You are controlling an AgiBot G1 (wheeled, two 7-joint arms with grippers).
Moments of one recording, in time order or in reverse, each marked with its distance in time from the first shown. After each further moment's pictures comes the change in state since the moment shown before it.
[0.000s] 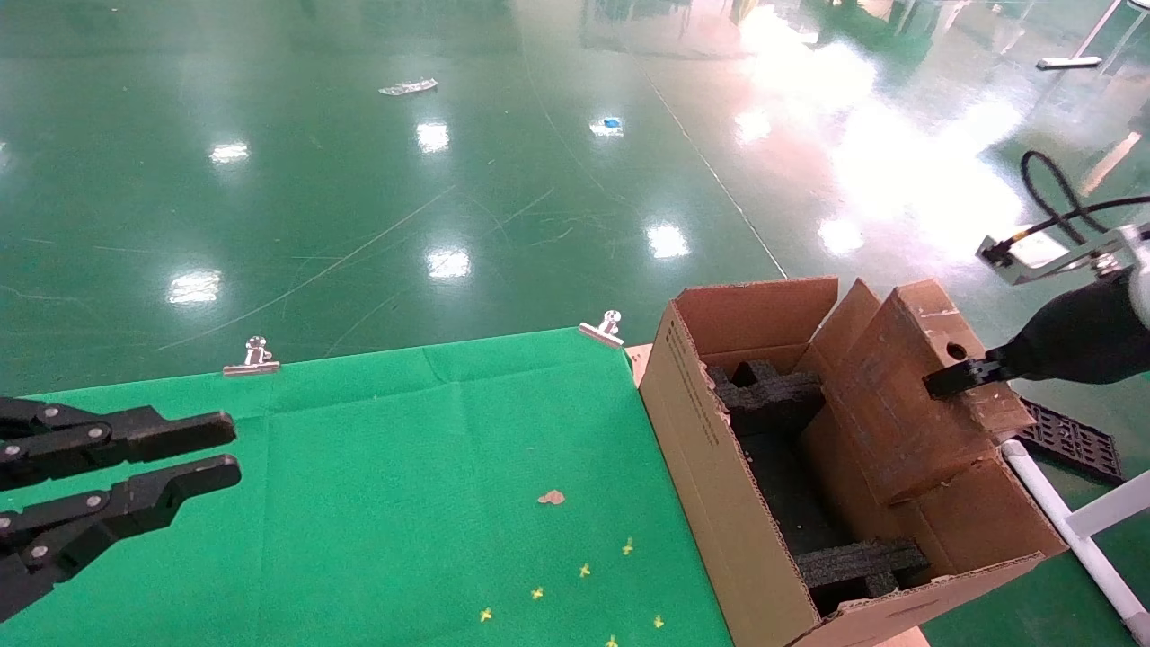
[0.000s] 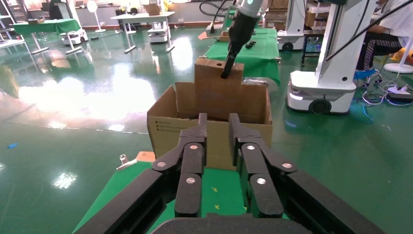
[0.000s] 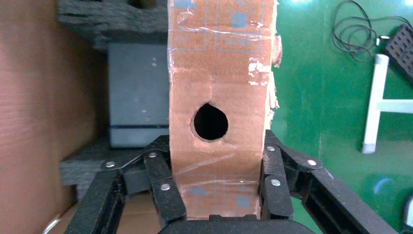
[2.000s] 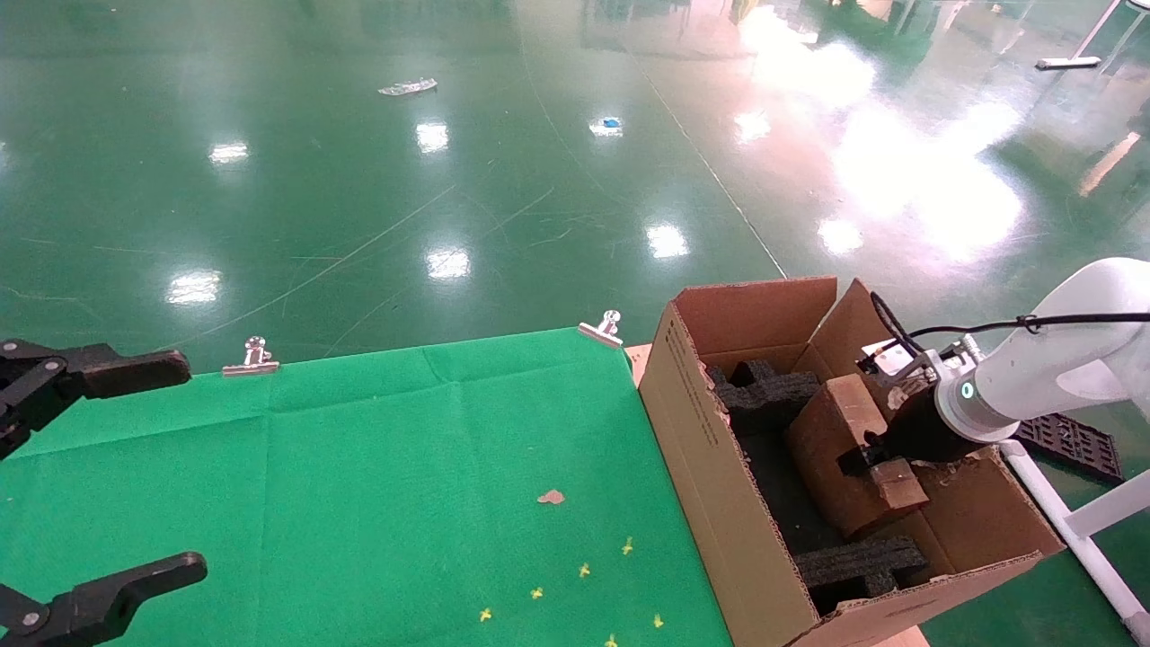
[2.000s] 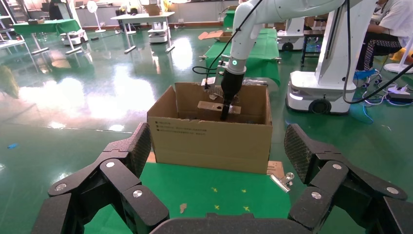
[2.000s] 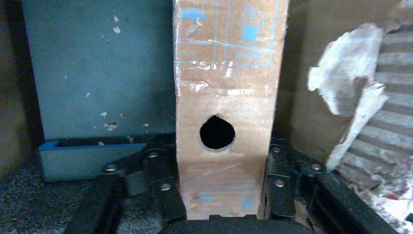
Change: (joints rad) left arm -0.001 -0.001 0.004 0.000 -0.002 -0.002 0.002; right arm -0.530 -0.352 0.001 -0.591 0.198 0.314 -0.230
